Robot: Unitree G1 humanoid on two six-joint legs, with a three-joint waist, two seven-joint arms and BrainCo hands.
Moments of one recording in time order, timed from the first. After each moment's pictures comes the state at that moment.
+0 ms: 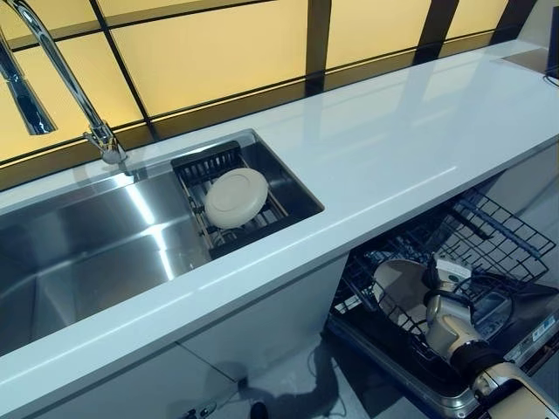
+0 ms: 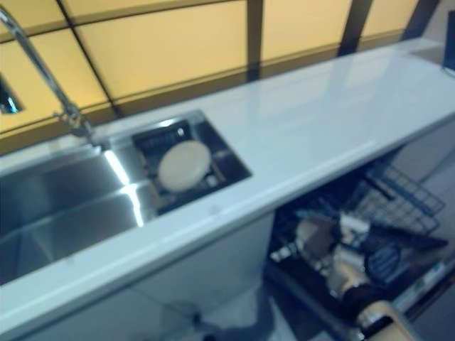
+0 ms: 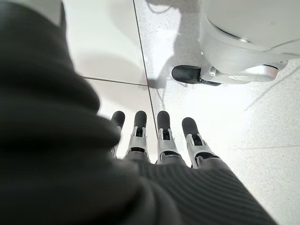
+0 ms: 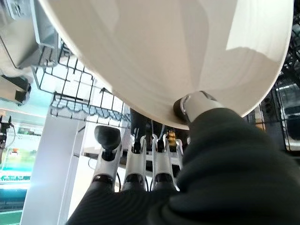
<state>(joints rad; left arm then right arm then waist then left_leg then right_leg) 0.05 0.25 -0.18 1.12 -0.51 -0.02 -0.04 -0.41 -0.59 0.47 0.60 -0.56 0.60 -0.39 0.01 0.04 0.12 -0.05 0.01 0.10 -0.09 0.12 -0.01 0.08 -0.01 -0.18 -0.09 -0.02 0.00</state>
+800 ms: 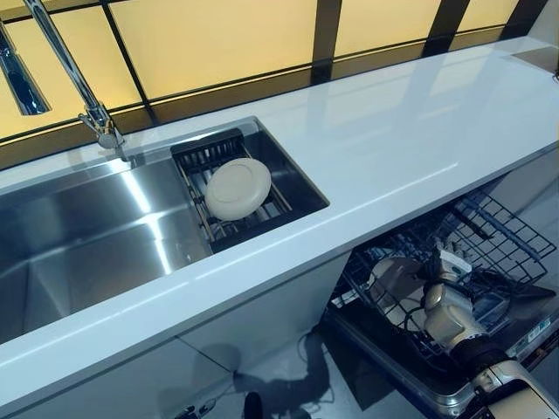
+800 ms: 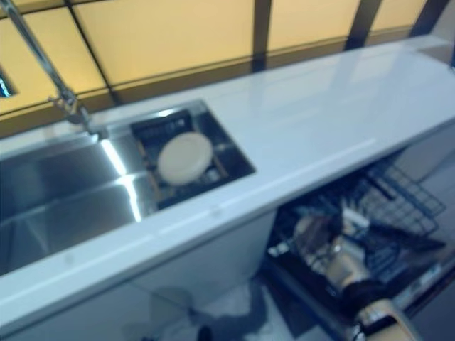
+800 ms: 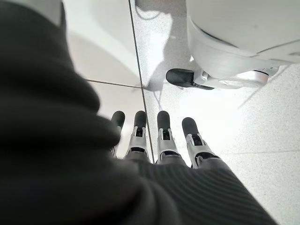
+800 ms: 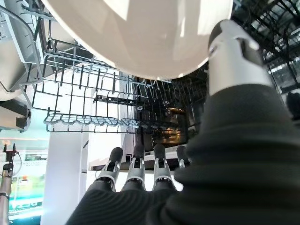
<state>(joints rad) 0.06 0.25 -0.17 1.11 -0.51 -0.03 -0.04 -0.38 -0.59 0.31 0.40 -0.48 0.61 -0.33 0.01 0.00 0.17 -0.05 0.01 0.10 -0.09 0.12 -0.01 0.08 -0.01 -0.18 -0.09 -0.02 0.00</state>
